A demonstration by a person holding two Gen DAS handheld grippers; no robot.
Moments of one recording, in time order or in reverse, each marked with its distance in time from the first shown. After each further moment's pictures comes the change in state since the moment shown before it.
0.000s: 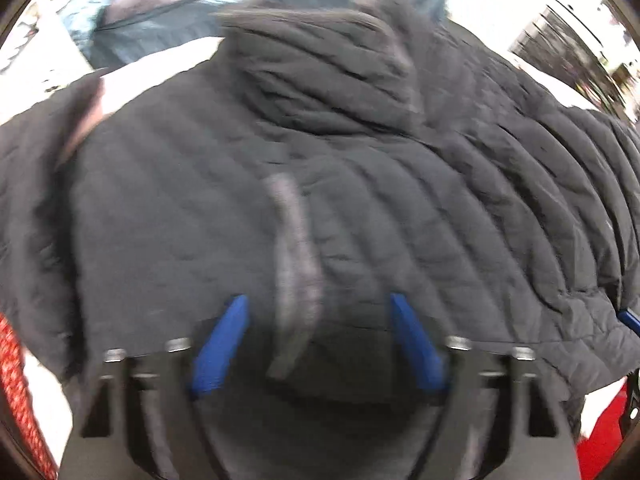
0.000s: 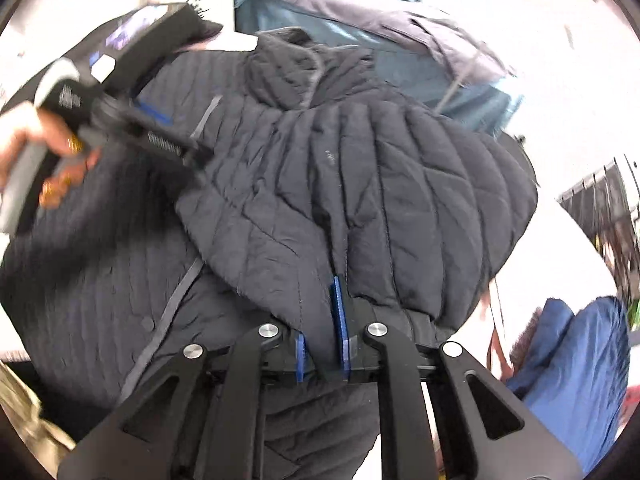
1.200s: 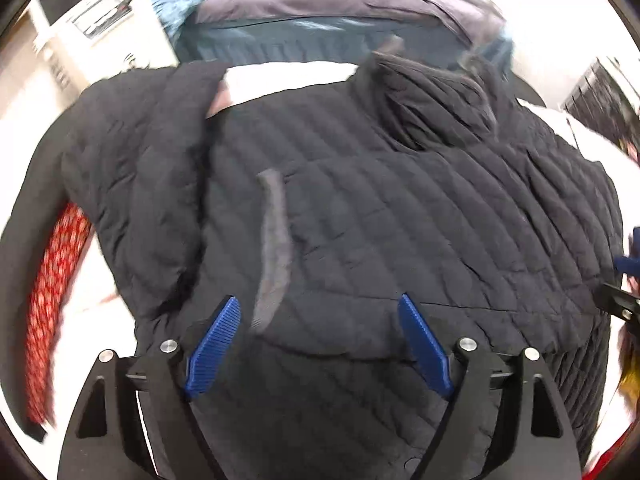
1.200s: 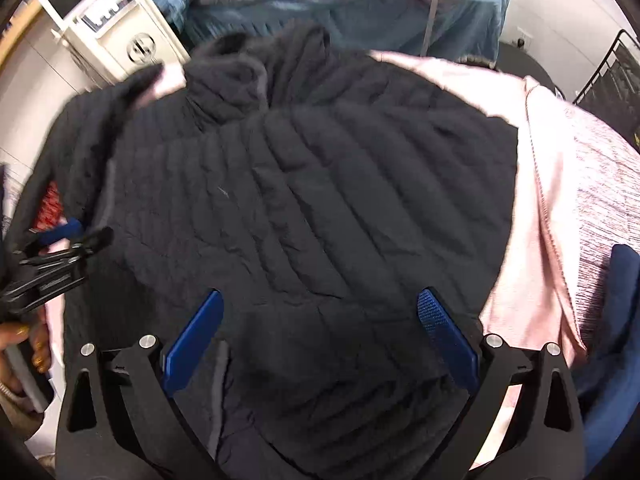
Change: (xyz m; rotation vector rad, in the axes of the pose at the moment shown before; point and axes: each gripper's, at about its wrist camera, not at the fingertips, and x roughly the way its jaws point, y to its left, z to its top) left arm -0.075 0.063 -0.078 -0.164 -0.128 0.202; right arm 0.061 -0.031 0.057 0.323 0.141 0.160
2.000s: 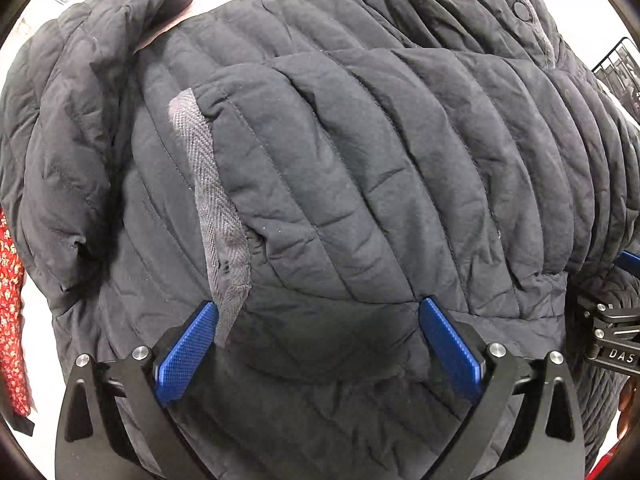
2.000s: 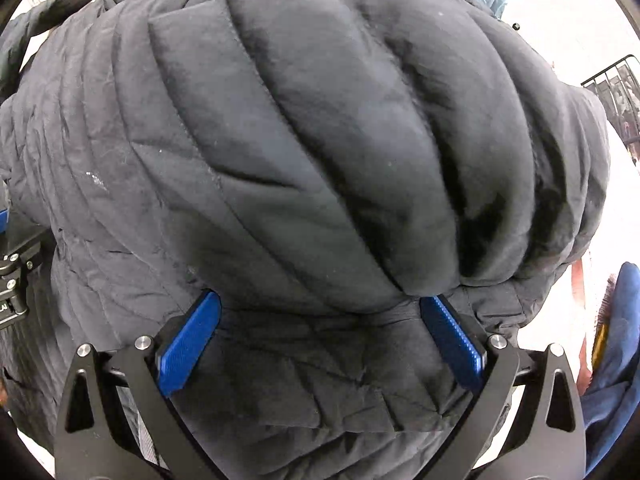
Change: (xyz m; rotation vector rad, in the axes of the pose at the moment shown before) left arm 0.080 0.012 0.005 -0.049 0.177 -0.011; right arm 0.095 0.033 0.001 -0.059 0.161 -0.212
